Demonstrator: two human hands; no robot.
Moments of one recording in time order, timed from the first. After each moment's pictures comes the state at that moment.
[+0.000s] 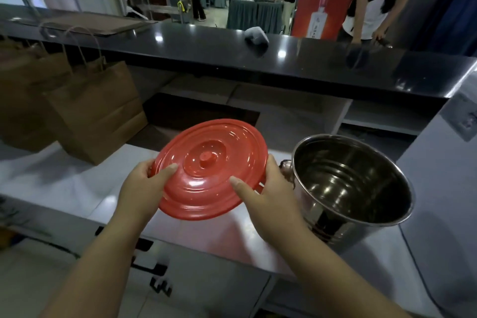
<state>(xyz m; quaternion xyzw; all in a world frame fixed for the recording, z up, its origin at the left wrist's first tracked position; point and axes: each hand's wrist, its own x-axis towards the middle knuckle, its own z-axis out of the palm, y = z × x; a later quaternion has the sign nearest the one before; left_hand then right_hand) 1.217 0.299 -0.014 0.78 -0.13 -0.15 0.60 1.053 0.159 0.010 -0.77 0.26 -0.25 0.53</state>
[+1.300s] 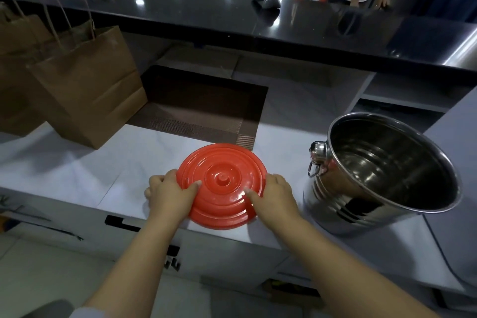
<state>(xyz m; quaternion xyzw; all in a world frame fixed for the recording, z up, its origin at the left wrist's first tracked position) 1.242 0.292 -0.097 0.93 -0.11 -0.14 0.33 1.104 0.148 -0.098 -0.85 0.43 -0.04 0.29</state>
